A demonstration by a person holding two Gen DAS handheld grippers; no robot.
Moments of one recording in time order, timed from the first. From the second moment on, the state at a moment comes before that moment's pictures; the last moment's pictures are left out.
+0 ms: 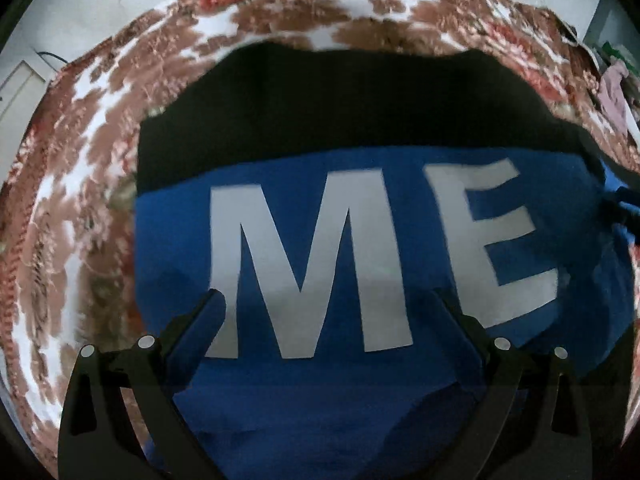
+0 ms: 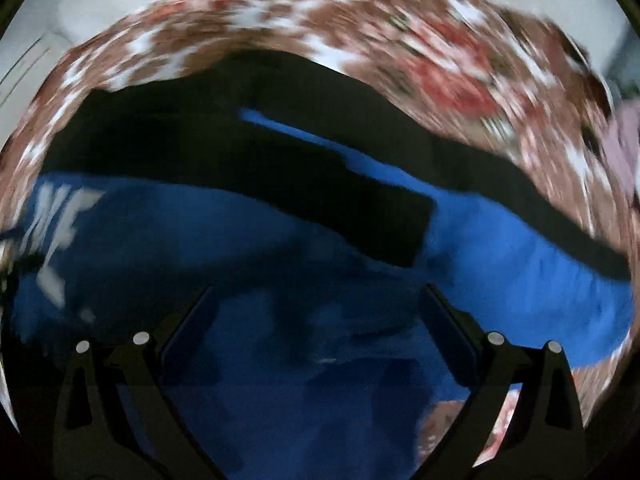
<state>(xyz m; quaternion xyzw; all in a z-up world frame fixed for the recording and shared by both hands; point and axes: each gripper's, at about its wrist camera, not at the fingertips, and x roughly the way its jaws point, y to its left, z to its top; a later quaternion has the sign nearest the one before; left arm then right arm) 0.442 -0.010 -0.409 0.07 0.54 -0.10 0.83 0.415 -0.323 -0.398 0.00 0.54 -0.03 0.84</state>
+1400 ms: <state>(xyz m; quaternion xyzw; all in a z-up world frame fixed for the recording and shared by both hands) 0.356 -0.366 -0.366 0.13 0.49 -0.23 0.83 0.270 -0.746 -0.367 0.23 0.55 -0.15 0.79</state>
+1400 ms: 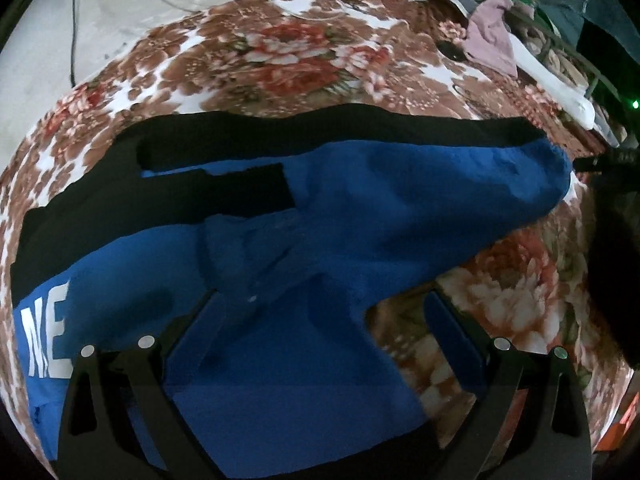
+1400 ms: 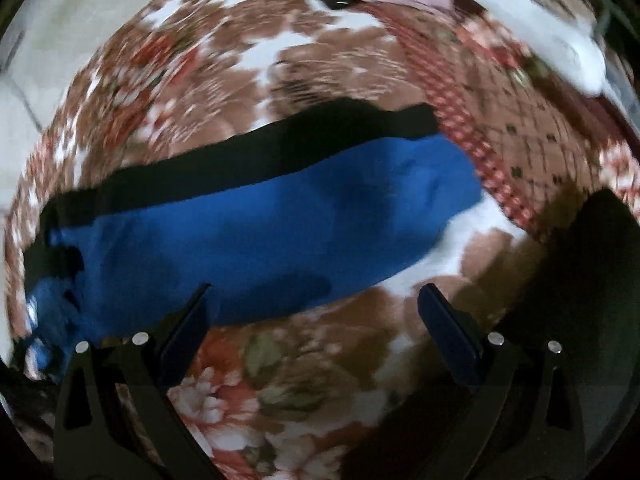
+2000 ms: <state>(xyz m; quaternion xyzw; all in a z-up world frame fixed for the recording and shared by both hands) 0.344 -0.421 -0.378 0.18 0.47 -0.27 0.82 0.291 -0.852 -0.444 0.48 0.54 -0.08 0.69</state>
